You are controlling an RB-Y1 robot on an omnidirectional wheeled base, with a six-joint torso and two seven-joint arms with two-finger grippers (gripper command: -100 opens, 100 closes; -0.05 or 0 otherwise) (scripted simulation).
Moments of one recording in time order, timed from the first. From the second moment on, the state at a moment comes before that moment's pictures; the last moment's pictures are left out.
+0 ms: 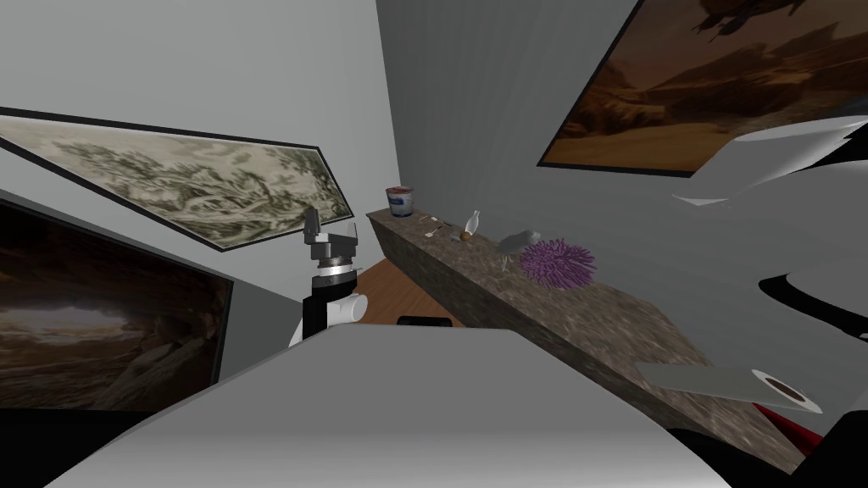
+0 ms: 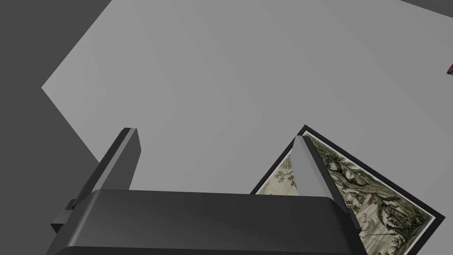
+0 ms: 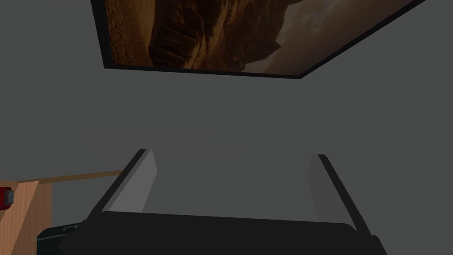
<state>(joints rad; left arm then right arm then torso) 0.45 -0.03 0.01 -2.29 0.10 -0.47 0.08 1.49 -2.29 -1.50 -0.68 -3.04 -0.85 1.65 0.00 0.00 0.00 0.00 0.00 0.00</state>
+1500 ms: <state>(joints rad) 0.45 -0.03 0.01 -2.29 0.10 -0.47 0.08 1.59 -2.43 -1.60 -0.63 -3.50 -0.91 1.71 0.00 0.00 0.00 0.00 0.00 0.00</state>
